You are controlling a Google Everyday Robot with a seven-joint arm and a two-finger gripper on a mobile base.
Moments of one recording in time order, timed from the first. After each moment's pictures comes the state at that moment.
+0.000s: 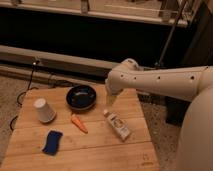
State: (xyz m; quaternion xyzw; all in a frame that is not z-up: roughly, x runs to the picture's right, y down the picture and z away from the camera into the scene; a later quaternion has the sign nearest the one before) arm 0.010 0.014 0.786 -0.15 -0.12 0.00 0.98
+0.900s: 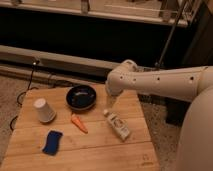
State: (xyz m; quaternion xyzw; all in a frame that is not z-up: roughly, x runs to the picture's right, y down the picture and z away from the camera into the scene) arm 0.016 0.037 0.783 -0.16 -0.10 0.02 0.98
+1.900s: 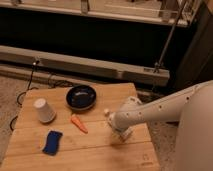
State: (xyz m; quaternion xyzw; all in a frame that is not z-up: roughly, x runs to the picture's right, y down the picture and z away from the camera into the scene) arm 0.053 0.217 0.806 -0.27 -0.03 0.19 0.94
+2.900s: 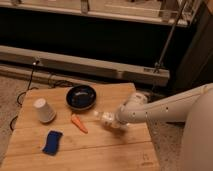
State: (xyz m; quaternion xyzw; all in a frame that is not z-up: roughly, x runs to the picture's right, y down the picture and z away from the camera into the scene) arm 0.055 0.149 0.807 -0.18 -0.10 0.18 0.96
